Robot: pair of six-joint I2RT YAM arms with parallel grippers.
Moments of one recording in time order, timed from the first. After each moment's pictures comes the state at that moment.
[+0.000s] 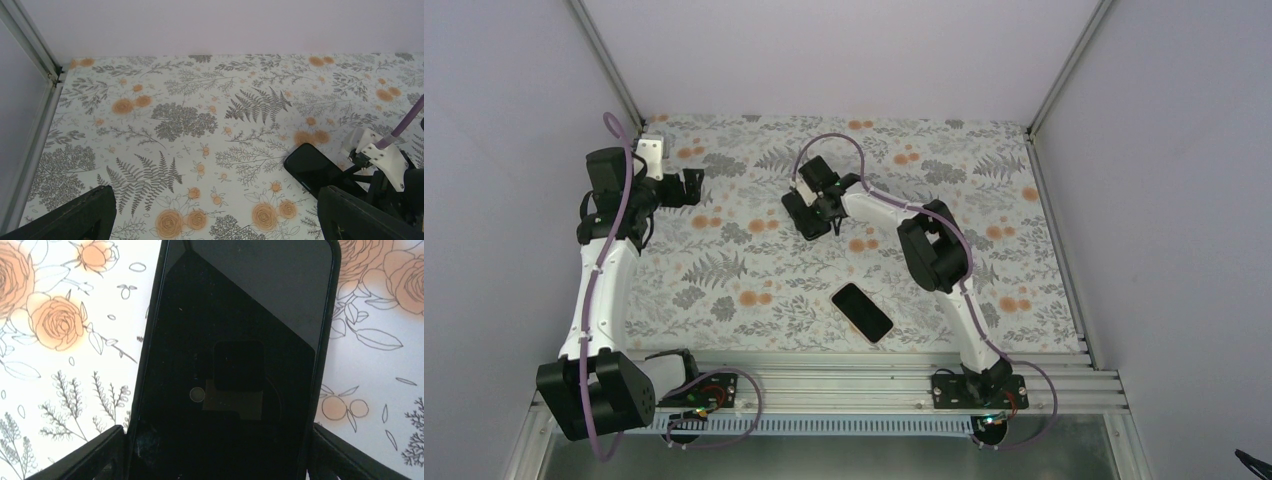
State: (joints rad) left arm 0.20 1.14 1.03 -0.41 0.37 0.07; right arm 0.71 2.35 1.85 -0.59 -0.06 0.02
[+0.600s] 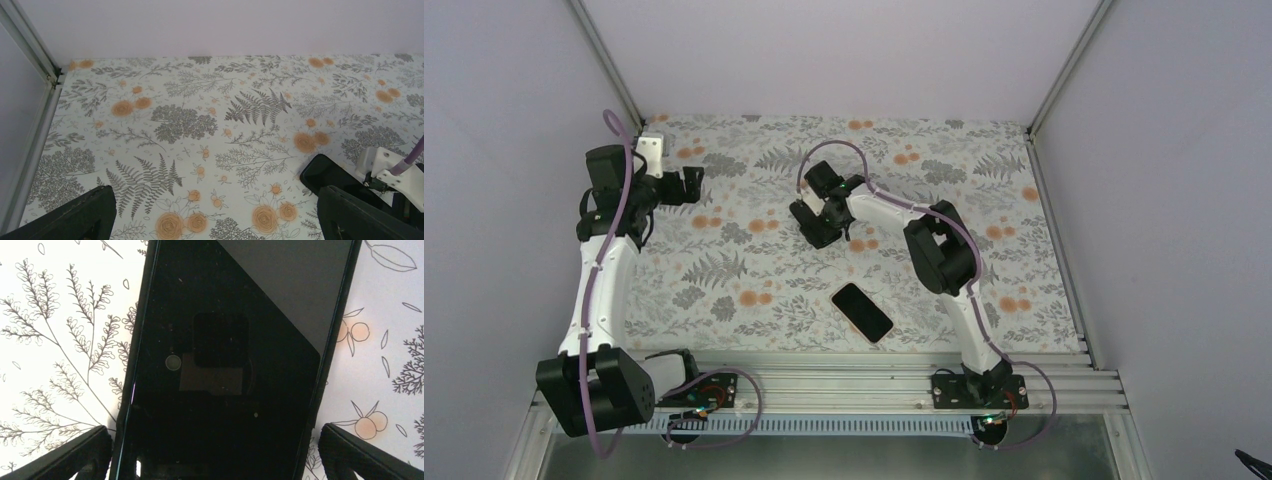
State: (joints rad) left arm 0.20 1.15 1.04 -0.41 0.37 0.07; right arm 0.71 2.27 1.76 -0.68 -0.02 -0.10
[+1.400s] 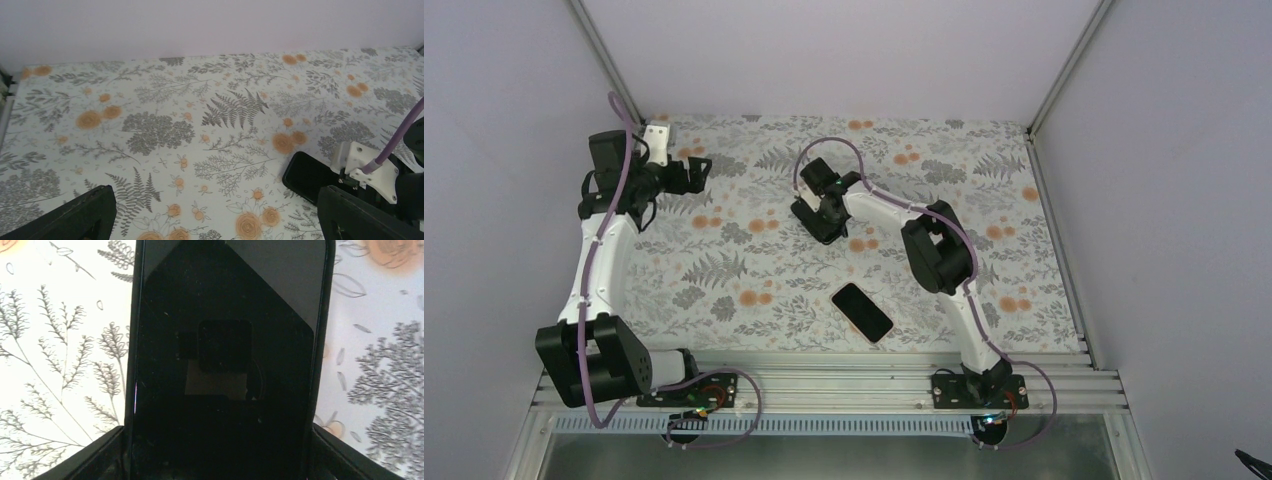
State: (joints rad) left arm 0.20 1.28 1.14 -0.42 0.47 0.09; right arm 0.71 2.31 1.84 -0.72 0.05 -0.12
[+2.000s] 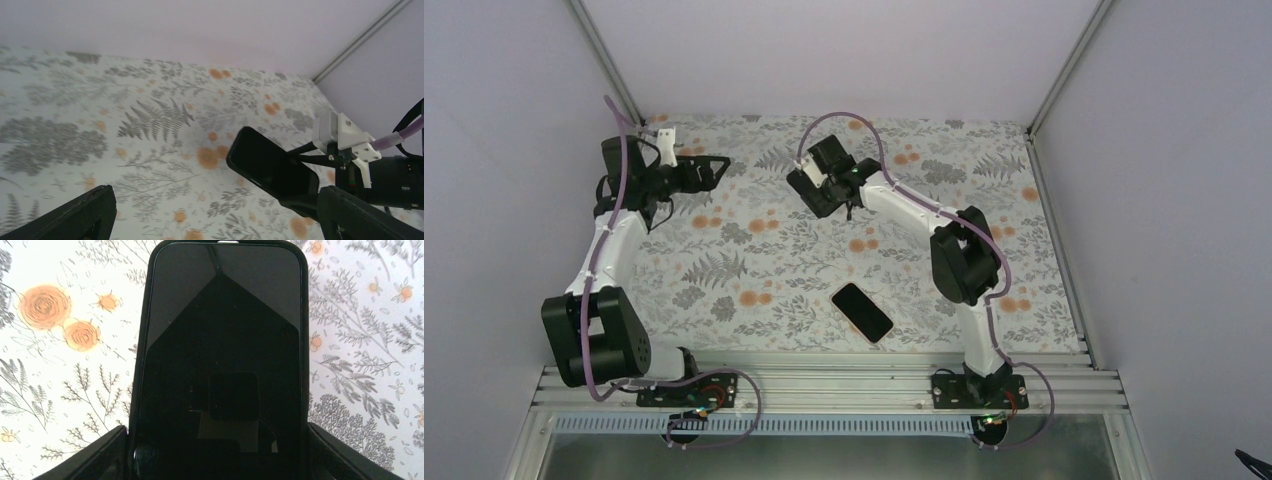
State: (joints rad) left arm 0.20 1.37 1.06 -0.20 0.76 -0.11; right arm 0.71 2.12 1.80 -0.64 0.09 -0.15
